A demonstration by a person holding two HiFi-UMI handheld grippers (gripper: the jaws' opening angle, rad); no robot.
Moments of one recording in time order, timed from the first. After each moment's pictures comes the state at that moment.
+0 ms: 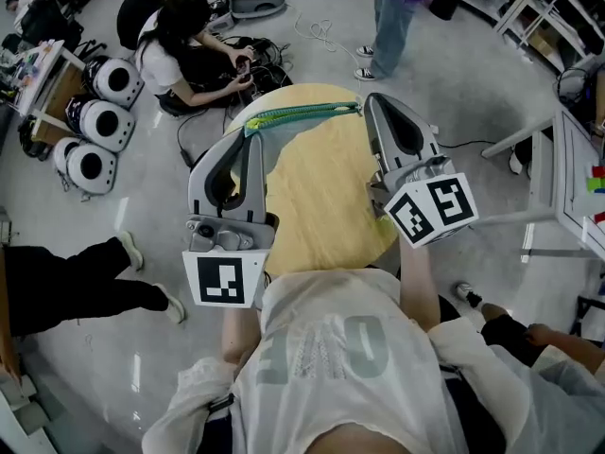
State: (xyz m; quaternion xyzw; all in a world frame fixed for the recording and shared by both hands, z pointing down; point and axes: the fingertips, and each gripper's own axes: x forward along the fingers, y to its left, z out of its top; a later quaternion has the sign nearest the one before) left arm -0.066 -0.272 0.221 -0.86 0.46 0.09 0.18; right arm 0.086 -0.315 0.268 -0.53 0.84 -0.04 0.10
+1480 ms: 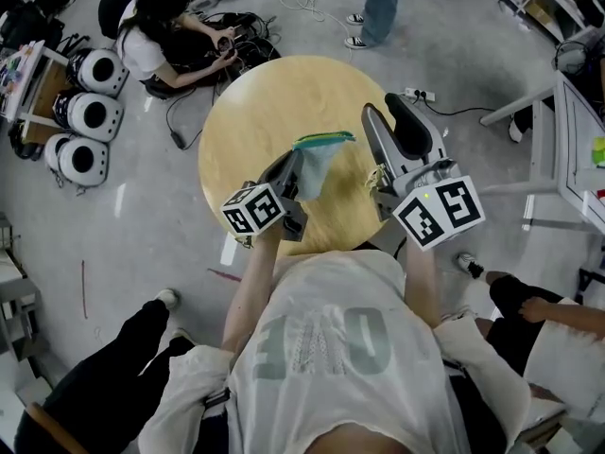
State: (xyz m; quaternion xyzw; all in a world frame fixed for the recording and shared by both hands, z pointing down) left arm -0.008 -0.294 0.535 -0.83 0.37 0.04 -0.42; right arm 0.121 -0.285 0.319 -0.54 0.83 -0.10 0.09
